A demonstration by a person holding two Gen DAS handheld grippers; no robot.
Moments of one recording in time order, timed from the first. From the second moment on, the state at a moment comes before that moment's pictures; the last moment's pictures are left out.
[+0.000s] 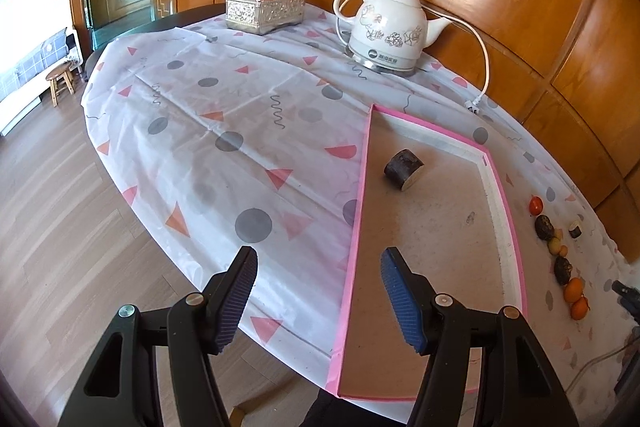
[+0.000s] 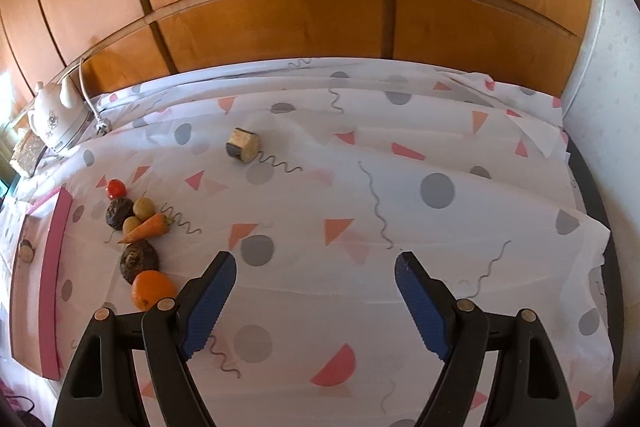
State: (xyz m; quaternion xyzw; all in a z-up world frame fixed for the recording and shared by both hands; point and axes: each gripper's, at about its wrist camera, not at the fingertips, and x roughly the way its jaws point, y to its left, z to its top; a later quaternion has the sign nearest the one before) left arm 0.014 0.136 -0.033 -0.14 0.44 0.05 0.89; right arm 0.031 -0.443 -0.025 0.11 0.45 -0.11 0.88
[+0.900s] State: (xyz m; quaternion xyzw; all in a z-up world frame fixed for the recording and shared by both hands) left arm 0.011 0.155 -0.046 -0.15 0.45 0.06 0.88; right arm 0.065 -0.330 -0.049 0.04 0.51 0.06 0.86
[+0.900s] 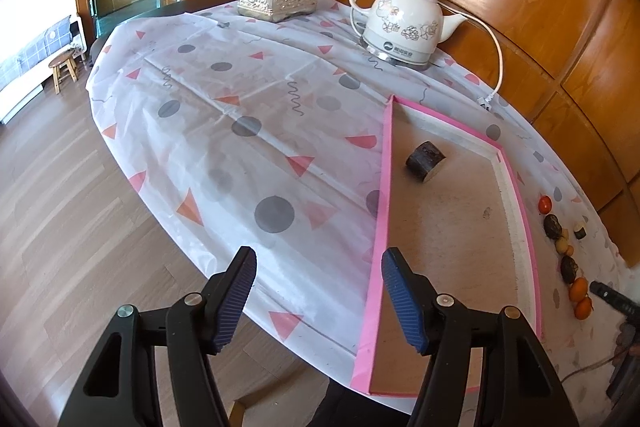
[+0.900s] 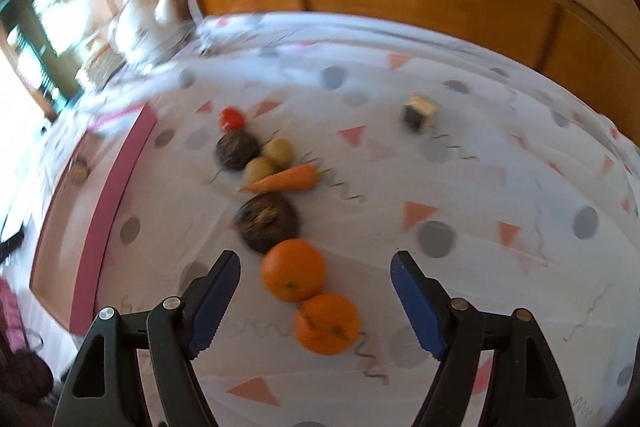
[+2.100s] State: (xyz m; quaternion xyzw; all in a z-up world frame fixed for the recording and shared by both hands) left arm 0.002 0.106 -0.024 -0.06 0.41 0.00 0.91; right arm 0.070 -0.122 -0.029 -0.05 0.48 0.25 0.84
